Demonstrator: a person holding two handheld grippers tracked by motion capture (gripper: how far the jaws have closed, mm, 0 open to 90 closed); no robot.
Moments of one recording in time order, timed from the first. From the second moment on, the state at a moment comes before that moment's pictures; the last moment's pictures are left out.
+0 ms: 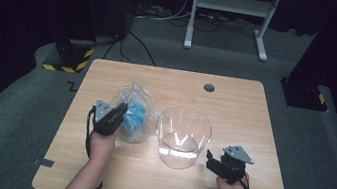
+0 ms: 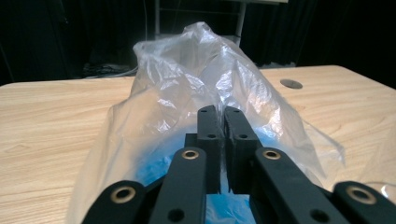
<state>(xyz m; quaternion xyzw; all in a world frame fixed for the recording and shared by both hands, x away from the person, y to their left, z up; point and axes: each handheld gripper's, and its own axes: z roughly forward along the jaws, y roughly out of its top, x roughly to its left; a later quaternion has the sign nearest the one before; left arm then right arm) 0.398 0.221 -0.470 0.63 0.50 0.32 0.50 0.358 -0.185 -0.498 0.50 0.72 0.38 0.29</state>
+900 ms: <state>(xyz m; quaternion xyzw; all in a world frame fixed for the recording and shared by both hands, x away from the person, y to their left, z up) 0.351 0.230 -0.429 0.64 0.50 0.29 0.50 0.366 -0.191 -0.502 0.51 0.72 0.37 0.28</state>
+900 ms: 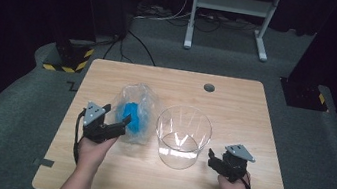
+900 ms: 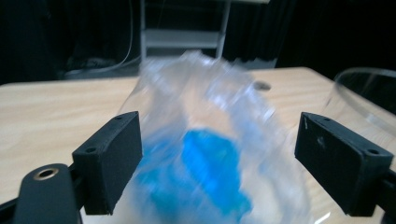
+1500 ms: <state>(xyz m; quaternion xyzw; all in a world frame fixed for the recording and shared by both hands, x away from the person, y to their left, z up) 0.347 0.260 -0.517 0.72 0.56 0.20 0.35 0.375 -0.191 -0.523 0.53 0.74 0.33 0.26</state>
